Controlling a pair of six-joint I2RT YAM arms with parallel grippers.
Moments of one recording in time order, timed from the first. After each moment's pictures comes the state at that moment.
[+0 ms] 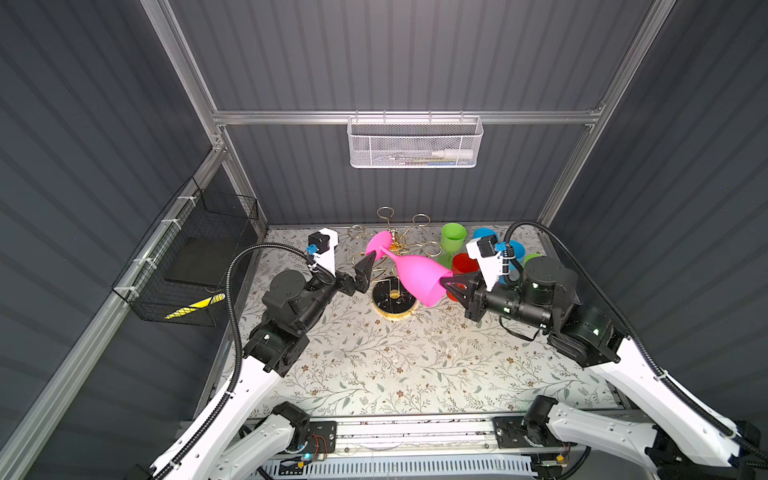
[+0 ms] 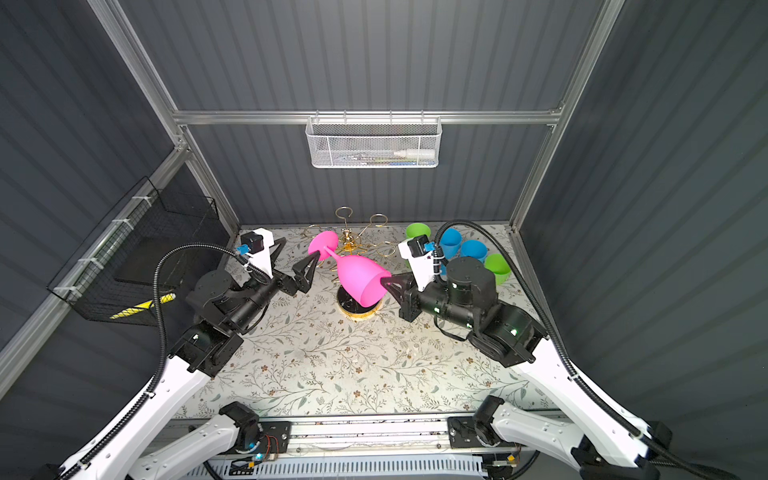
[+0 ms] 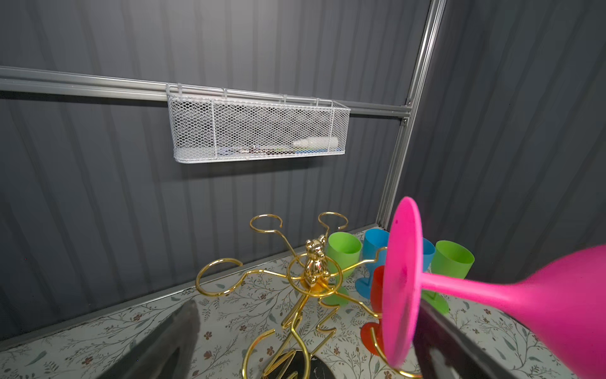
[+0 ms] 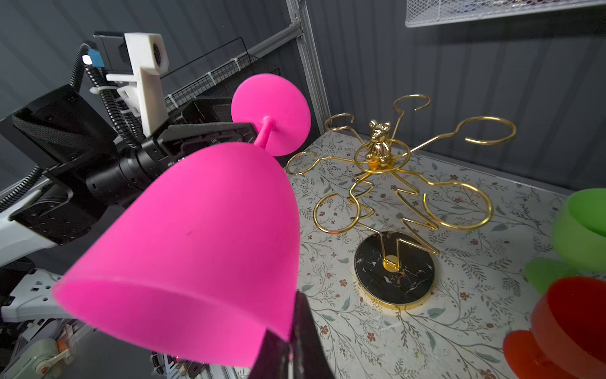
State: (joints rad) left arm -0.52 0.87 0.91 0.03 0.02 -0.08; right arm 0.82 0.96 1.23 -0.51 -0.17 0.28
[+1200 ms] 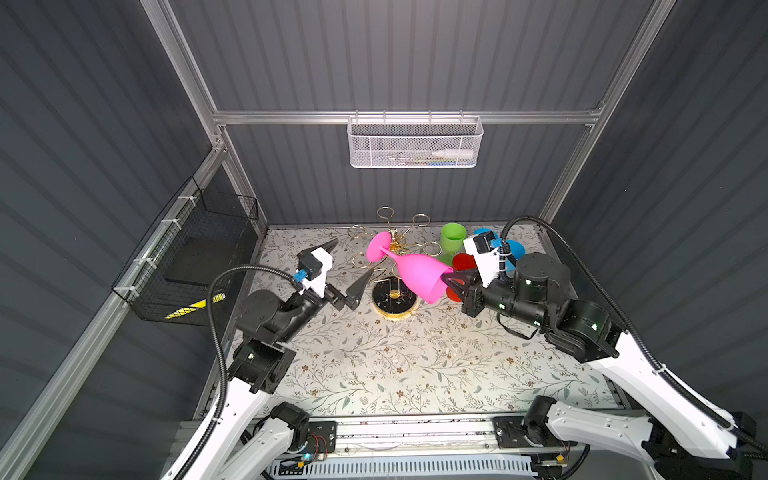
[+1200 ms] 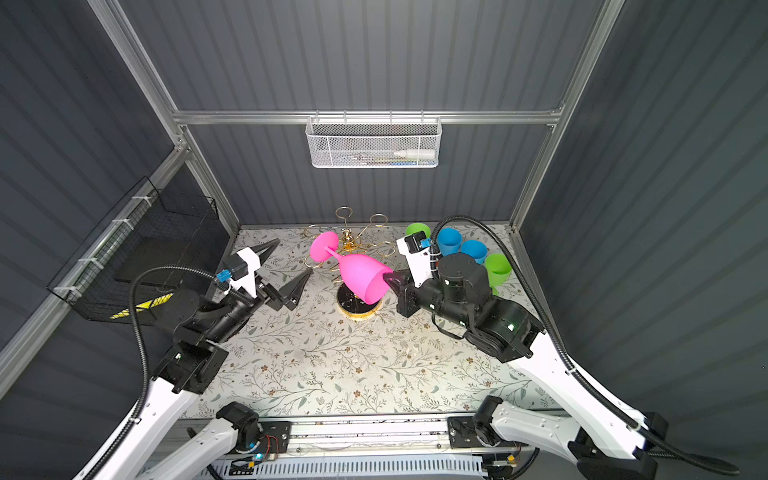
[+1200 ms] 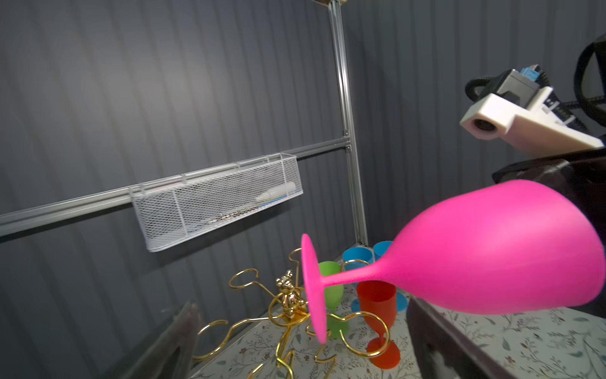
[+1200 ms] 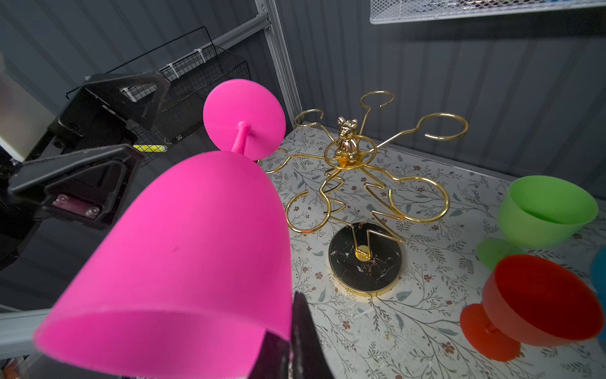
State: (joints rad) left arm -0.46 0.69 0.82 0.18 0.26 0.12; right arm 0.83 1.00 1.30 -0.60 -0.05 0.25
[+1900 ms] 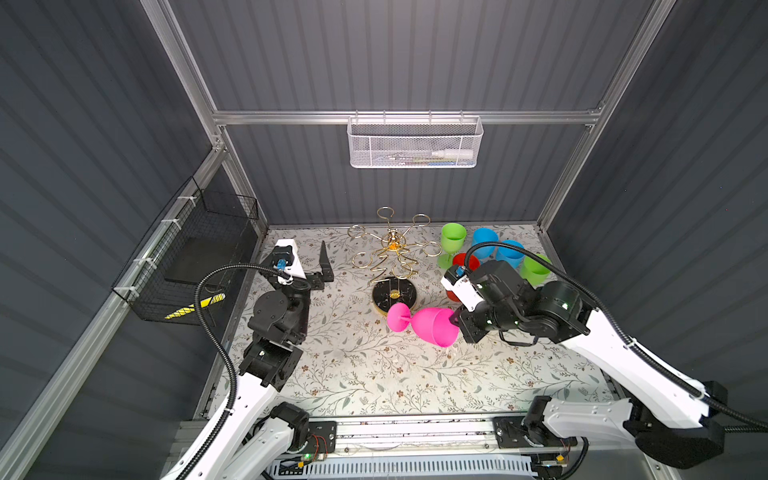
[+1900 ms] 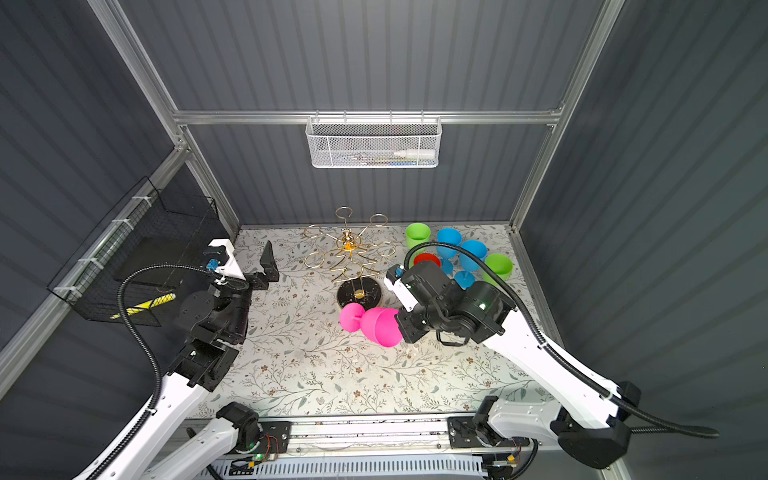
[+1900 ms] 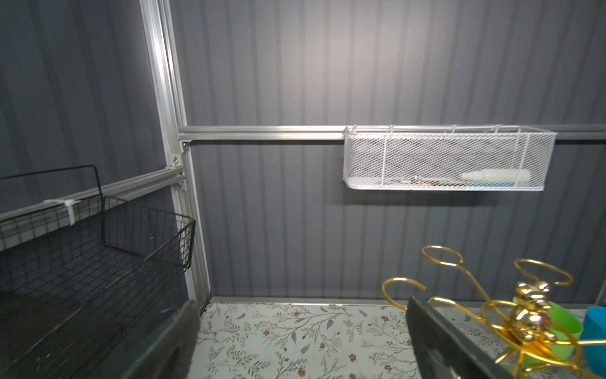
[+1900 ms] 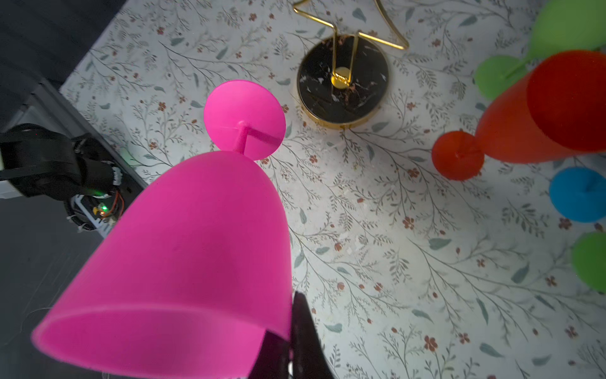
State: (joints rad) left arm -0.42 0.76 0.73 0.23 -0.45 0.08; right arm 0.88 1.22 1.46 -1.25 0.01 0.25
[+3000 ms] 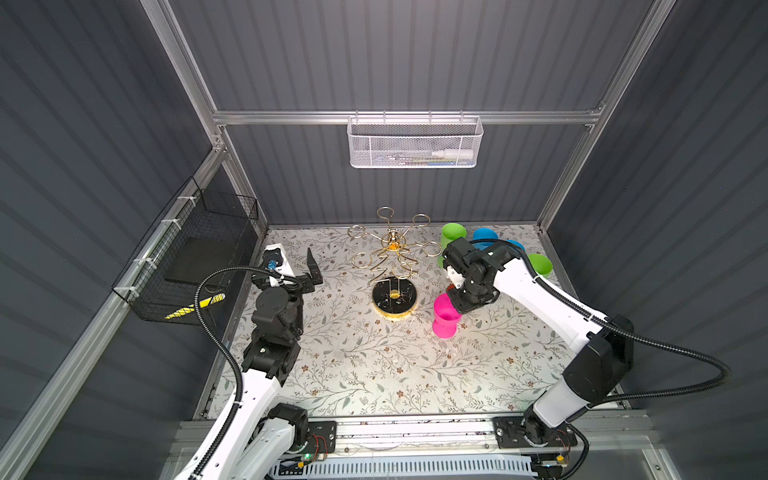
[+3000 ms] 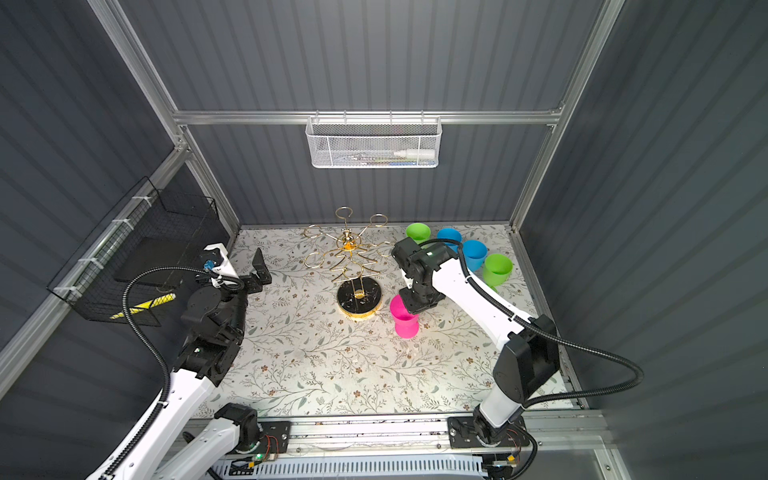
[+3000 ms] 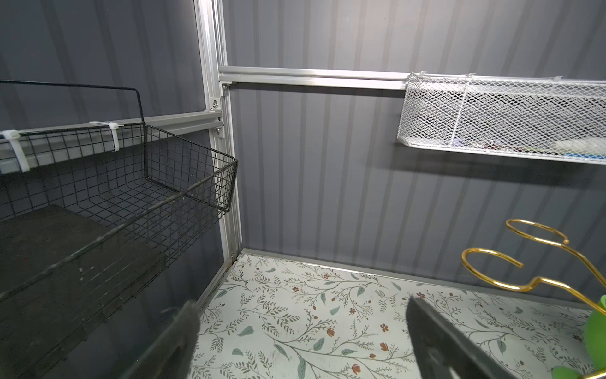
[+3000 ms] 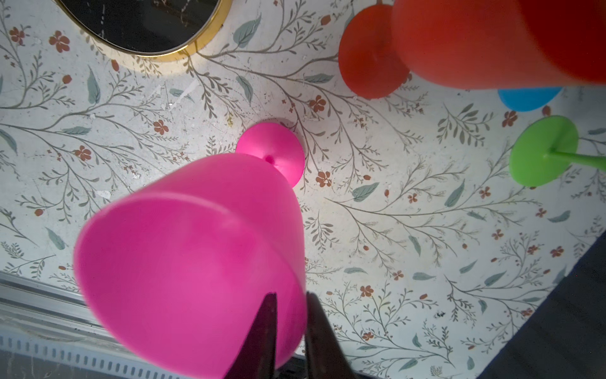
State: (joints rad) left arm -0.29 0.79 0.68 0.20 -0.43 0.00; right arm 0.59 1.63 1.54 -1.30 0.07 0.18
